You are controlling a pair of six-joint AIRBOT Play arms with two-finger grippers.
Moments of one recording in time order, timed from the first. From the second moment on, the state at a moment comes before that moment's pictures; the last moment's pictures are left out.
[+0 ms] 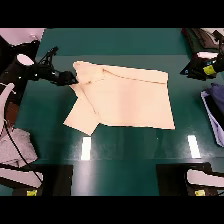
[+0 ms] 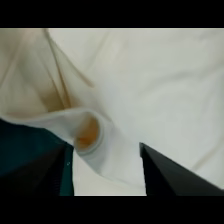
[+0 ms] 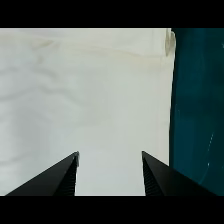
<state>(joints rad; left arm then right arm) 0.05 -1.63 1.44 0.89 -1.13 -1.16 -0.23 -1.40 1.54 -1.12 1.38 1.51</state>
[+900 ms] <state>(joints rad) -0.02 -1.64 1.27 0.87 -1.04 -1.02 -0.23 -1.40 1.54 -1.12 1.40 1.51</state>
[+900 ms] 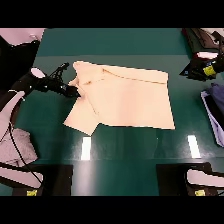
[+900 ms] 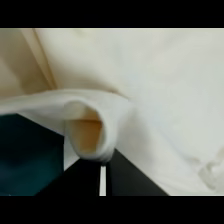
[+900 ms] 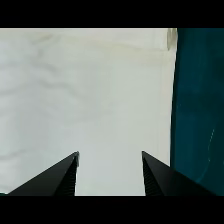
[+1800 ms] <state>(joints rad) -0.02 -0.98 1.02 1.26 -1.44 -1.35 -0.28 -1.23 1.16 -1.20 1.55 1.42</state>
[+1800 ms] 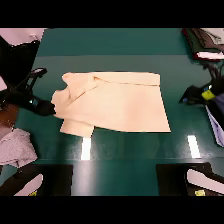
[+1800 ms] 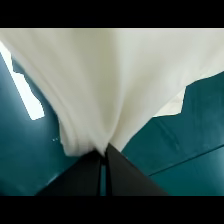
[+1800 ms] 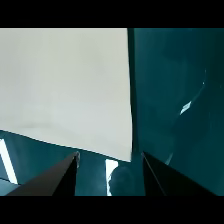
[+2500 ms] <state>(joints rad) -0.02 -0.90 0.96 1.12 -1.41 -1.39 -0.30 -1.21 0.70 -1.07 1.31 1.30</state>
